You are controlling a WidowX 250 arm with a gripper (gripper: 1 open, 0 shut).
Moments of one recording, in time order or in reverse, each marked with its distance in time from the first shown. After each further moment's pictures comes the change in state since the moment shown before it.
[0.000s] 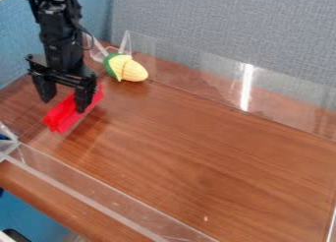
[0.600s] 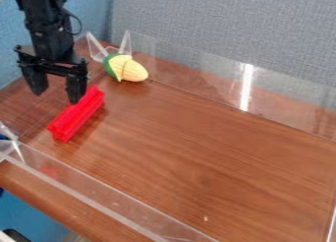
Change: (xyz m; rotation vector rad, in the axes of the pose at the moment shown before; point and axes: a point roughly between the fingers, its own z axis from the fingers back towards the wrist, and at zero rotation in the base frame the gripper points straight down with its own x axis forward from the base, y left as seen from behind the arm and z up) arm -0.005 -0.001 0.026 -0.069 -0.016 0.022
